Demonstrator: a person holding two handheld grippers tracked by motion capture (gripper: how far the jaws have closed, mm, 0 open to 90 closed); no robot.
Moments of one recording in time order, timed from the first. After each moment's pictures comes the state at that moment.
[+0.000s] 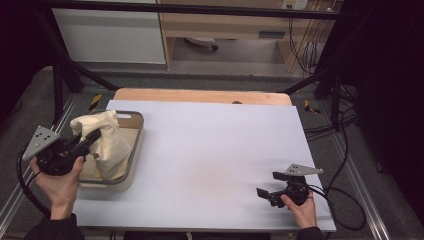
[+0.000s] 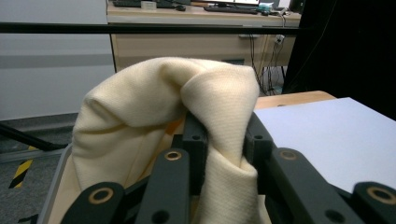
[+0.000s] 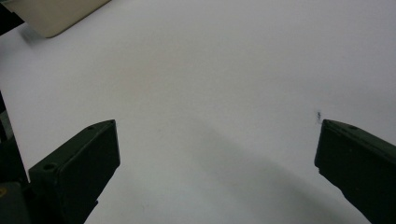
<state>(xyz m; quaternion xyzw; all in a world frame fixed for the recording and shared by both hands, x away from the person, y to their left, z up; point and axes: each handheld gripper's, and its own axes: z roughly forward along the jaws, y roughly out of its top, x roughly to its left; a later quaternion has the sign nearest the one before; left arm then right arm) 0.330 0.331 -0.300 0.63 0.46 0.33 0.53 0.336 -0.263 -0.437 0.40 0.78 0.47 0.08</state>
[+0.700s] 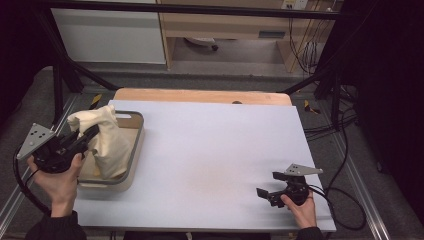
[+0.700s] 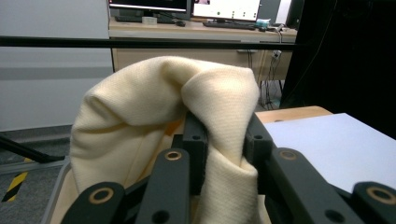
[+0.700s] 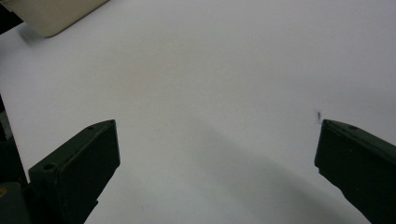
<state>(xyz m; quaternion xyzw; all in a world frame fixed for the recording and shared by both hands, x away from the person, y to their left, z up) 0.329 0.331 -0.292 0.61 0.45 0.34 0.55 0.336 -0.262 -0.438 0.41 0.78 0.47 0.08</state>
